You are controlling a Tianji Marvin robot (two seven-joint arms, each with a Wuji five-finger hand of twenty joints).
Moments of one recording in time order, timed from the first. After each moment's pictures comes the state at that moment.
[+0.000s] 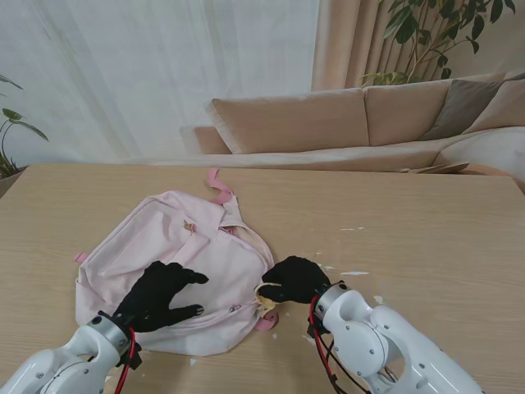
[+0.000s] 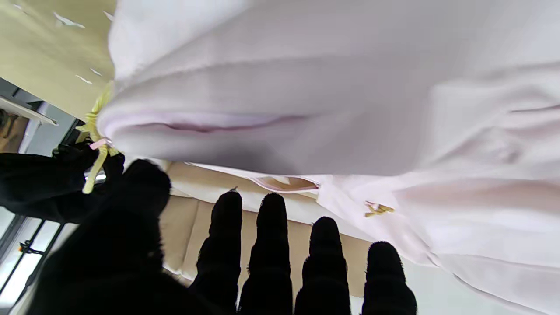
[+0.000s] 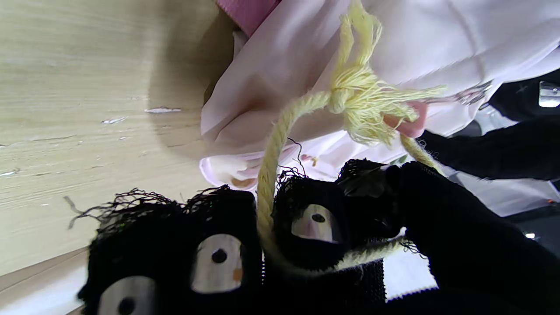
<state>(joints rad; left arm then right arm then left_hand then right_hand) 2.01 -1.06 -1.45 -1.96 0.87 -0.17 -0.11 -1.63 -1.07 1.01 -1.78 -0.75 0.03 0.07 0.65 -0.22 0.41 -0.06 0.32 0.07 0.44 0.38 0.38 0.11 0.36 0.46 0.19 0.17 0.19 0.59 -0.06 0.24 0.20 0.71 0.29 -0.38 0.91 0.01 1.18 -0.34 1.32 1.42 1.38 -0.17 1.33 0.90 1.28 0.06 1.62 0.89 1.17 0.24 1.78 1.01</state>
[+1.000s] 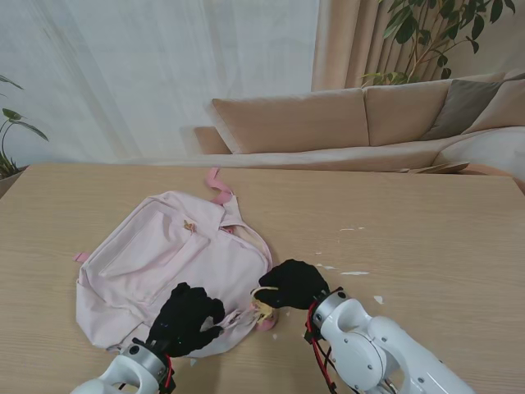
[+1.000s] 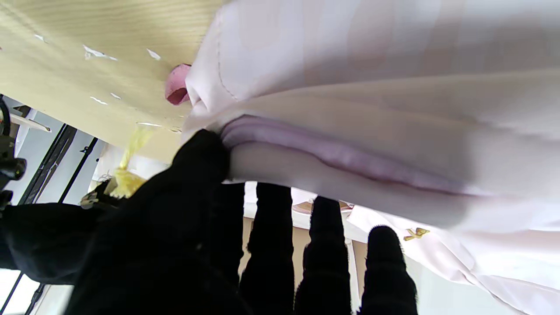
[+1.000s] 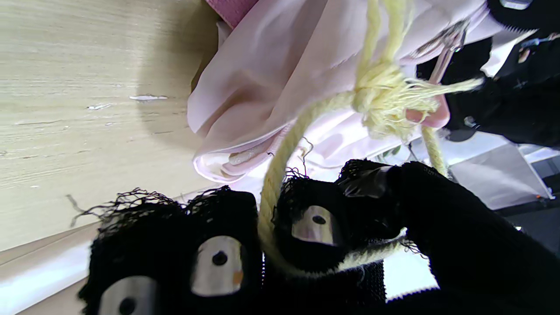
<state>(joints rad) 2.04 -1.06 -1.23 -1.97 1.02 0.03 0.06 -1.68 -1.07 1.01 -1.81 -0.80 0.03 0.00 0.97 -0.40 0.50 -0.12 0.57 0.05 1.00 0.79 0.72 0.14 0.47 0.82 0.31 0.21 0.43 0.66 0.05 0.27 0.24 0.76 0.29 -0.38 0.91 0.03 1.18 -0.34 1.32 1.43 1.39 -0.17 1.33 0.90 1.28 0.06 1.63 0.90 1.17 0.23 1.78 1.01</state>
